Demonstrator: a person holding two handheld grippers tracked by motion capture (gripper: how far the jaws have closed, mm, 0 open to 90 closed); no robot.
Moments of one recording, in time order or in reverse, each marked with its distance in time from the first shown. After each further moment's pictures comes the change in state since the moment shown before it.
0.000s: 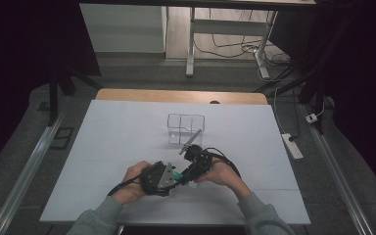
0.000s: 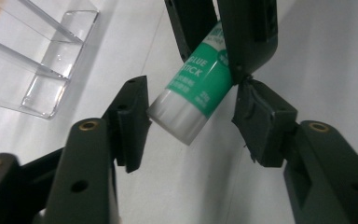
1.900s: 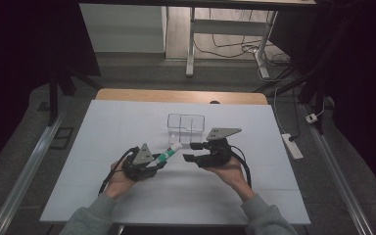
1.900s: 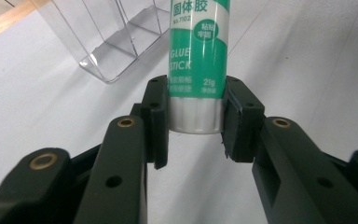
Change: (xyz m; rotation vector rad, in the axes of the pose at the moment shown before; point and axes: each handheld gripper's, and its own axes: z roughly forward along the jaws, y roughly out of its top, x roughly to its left) left arm 0.043 -0.038 -0.021 -0.164 0.029 -0.396; right arm 0.003 -0.033 -0.052 -0.645 -0.235 -0.025
